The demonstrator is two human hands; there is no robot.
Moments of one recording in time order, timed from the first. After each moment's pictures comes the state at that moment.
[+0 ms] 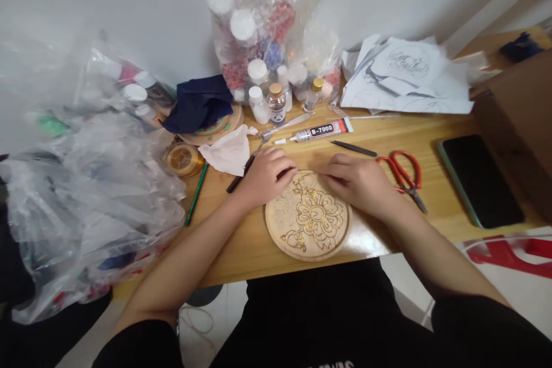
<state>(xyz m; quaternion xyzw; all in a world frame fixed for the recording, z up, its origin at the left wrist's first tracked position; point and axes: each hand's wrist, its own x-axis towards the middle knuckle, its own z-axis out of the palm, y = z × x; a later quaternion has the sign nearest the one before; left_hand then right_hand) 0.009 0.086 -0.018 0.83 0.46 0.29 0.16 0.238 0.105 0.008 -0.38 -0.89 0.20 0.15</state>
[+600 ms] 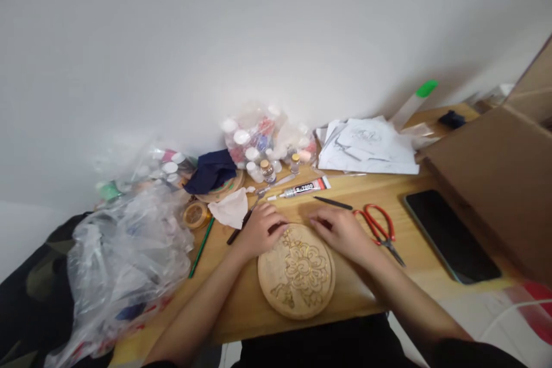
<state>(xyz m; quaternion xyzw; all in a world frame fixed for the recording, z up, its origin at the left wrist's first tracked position) 0.016 0.084 -0.003 0.83 0.47 0.27 0.16 0.245 0.113 0.020 -0.42 -0.84 0.28 0.21</state>
